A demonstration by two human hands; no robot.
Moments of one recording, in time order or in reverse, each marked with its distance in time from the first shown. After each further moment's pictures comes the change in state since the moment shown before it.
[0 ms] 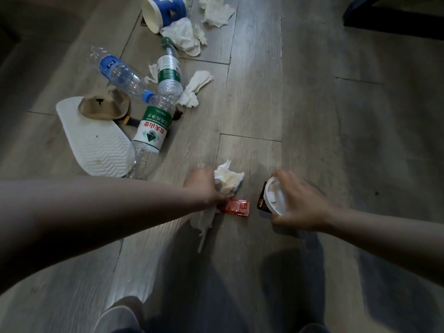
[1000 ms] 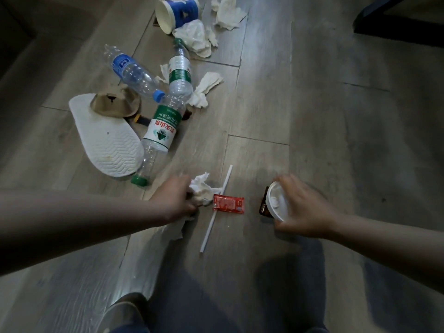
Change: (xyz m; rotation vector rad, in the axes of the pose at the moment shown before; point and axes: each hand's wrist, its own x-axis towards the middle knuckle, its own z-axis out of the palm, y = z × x) left_hand -0.030 -0.069 -0.021 0.065 0.014 0.064; right_hand 0.000 -0.009 0.002 -0.036 0.006 -0.078
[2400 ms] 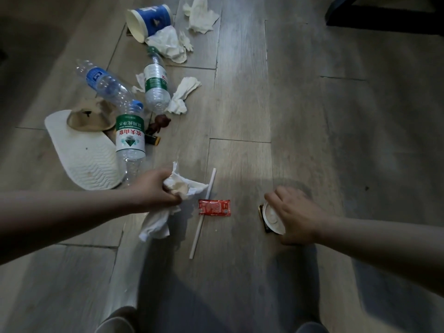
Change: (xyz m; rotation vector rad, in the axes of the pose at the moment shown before) left_hand 0.015 0.007 -0.039 -0.149 -0.055 0.030; right_hand -0.011 0.032 0.022 -0.352 -0.188 0.009
